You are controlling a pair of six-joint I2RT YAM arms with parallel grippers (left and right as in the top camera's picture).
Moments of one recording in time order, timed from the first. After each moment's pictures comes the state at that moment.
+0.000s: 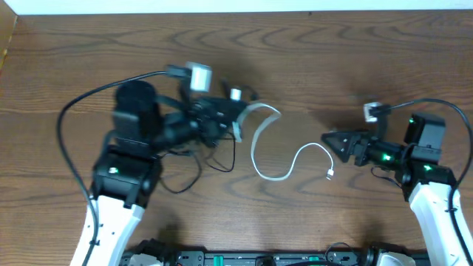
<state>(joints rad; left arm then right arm) -0.30 1.06 1.04 -0.29 0.85 -0.51 -0.14 1.16 0.62 -0.32 -1.04 0.13</state>
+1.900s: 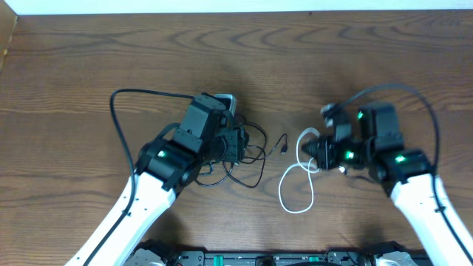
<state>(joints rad) -0.53 1.22 1.04 -0.74 0.16 -0.43 0.22 1.17 0.86 -0.66 -0.62 0.20</state>
